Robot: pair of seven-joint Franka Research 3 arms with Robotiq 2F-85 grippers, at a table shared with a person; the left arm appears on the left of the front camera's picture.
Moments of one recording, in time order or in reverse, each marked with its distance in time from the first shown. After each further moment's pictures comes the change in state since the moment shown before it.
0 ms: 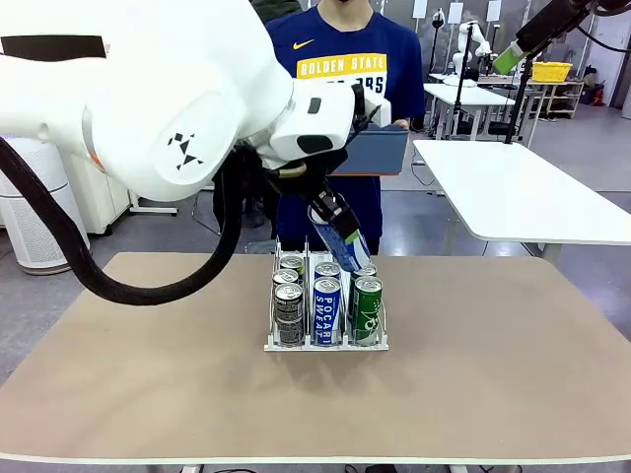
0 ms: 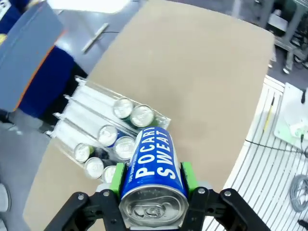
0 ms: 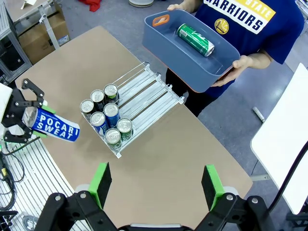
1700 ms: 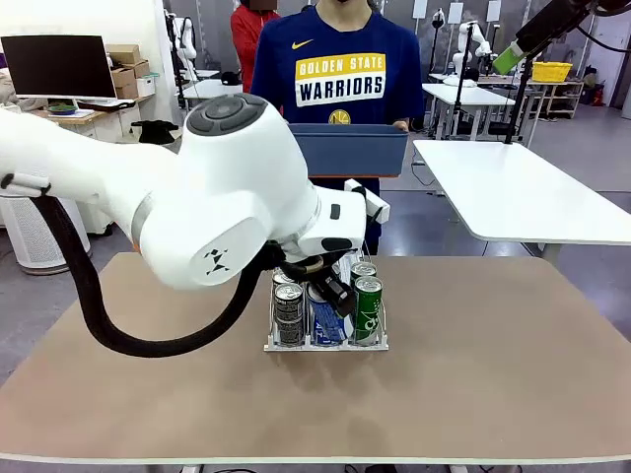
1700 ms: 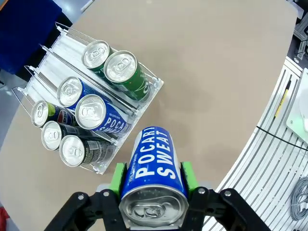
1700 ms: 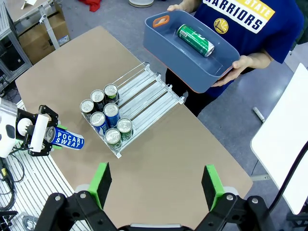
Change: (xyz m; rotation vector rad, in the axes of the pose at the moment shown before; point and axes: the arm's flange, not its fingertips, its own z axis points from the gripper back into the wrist) left arm -0.053 -0.036 -0.089 0.036 0.162 0.134; right arm 0.000 0.000 0.000 0.000 0.000 0.000
